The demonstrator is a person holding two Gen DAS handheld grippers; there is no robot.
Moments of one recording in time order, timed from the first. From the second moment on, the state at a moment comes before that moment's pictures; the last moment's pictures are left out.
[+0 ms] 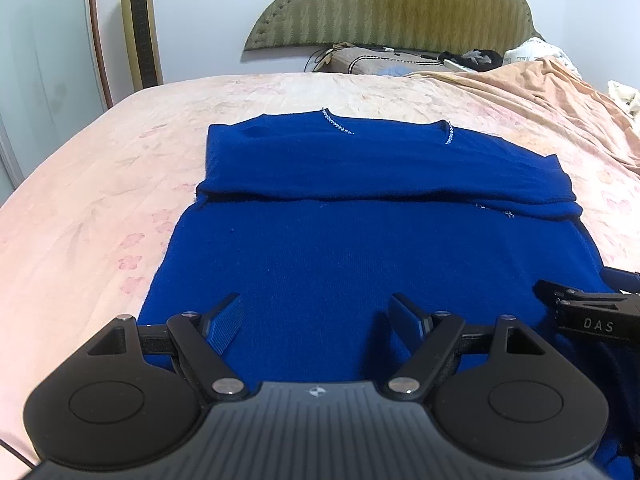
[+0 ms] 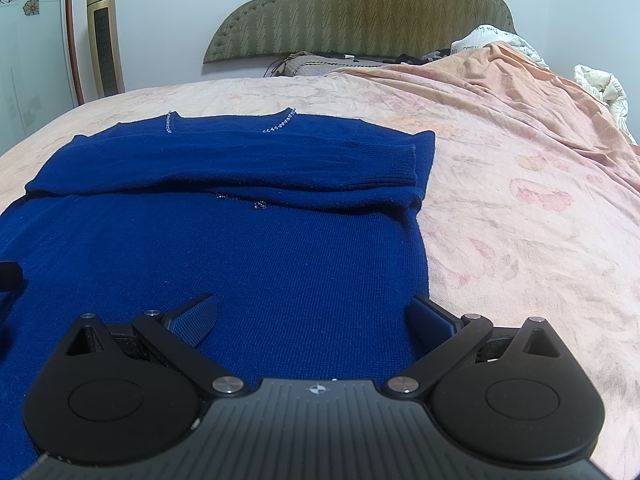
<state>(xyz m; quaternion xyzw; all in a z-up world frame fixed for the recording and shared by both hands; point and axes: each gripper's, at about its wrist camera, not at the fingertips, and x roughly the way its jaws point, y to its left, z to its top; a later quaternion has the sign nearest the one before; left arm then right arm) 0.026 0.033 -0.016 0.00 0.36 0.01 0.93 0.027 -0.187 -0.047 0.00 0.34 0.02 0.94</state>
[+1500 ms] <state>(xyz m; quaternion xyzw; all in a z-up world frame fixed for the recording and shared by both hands) -0.047 0.082 -0.013 0.01 0.38 0.06 0.92 -0.103 -0.185 -0.007 0.00 0.37 0.17 0.91</state>
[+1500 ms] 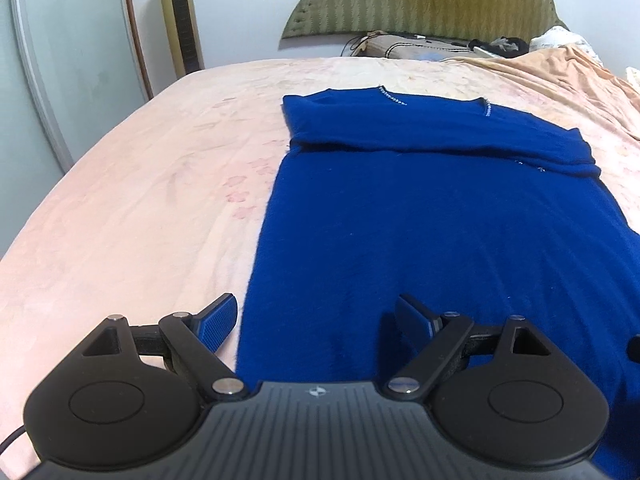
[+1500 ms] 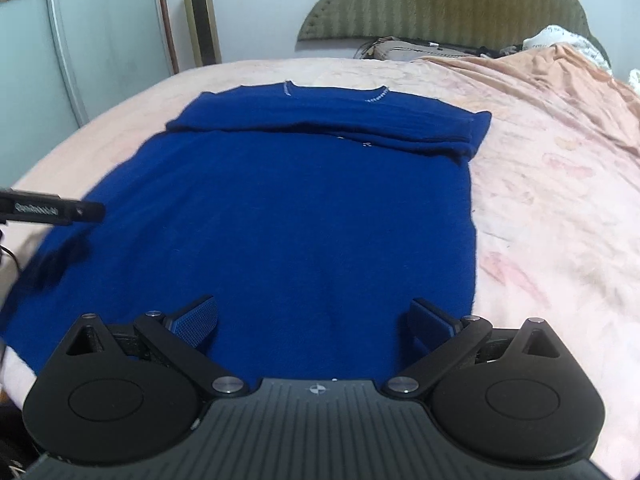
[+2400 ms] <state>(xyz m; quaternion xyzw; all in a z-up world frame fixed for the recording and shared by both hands) -0.059 0.079 -0.013 0.07 0.39 0.08 0.92 -0.110 -0.220 0.000 0.08 0.37 0.20 0.90</state>
